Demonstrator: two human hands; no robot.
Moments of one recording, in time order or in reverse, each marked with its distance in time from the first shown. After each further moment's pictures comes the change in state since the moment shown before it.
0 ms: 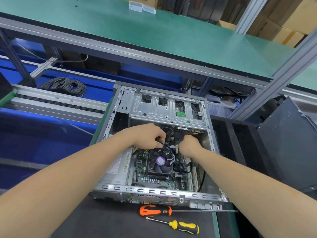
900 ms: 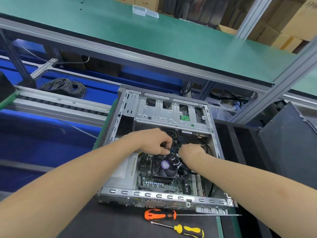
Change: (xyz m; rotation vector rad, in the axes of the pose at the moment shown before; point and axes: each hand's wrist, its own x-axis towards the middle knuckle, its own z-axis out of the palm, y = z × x) left_hand -0.002 0.002 0.000 0.027 -0.025 0.091; right_hand 0.006 -0.003 0.019 -1.013 -0.027 -0.352
